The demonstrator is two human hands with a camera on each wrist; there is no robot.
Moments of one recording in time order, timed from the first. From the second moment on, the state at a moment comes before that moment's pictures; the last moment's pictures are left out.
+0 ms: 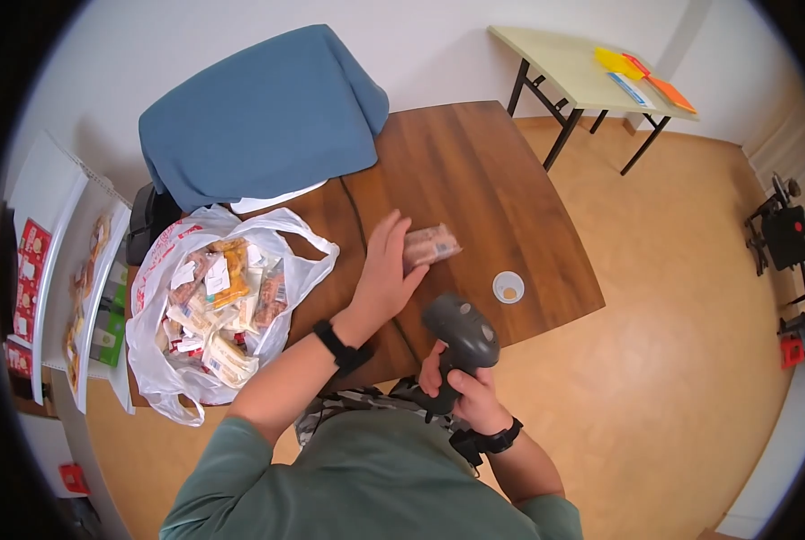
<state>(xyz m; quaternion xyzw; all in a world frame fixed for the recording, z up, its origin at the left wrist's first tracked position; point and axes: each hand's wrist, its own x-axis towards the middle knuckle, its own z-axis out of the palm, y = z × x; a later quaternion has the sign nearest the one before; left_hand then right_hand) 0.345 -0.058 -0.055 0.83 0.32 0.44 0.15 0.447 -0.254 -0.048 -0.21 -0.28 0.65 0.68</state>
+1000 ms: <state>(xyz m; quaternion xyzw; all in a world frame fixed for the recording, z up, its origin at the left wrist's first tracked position) 0.137 -0.095 -0.053 0.77 0.59 0.24 0.09 0.382 -0.231 -0.038 -0.29 -0.32 0.69 0.58</state>
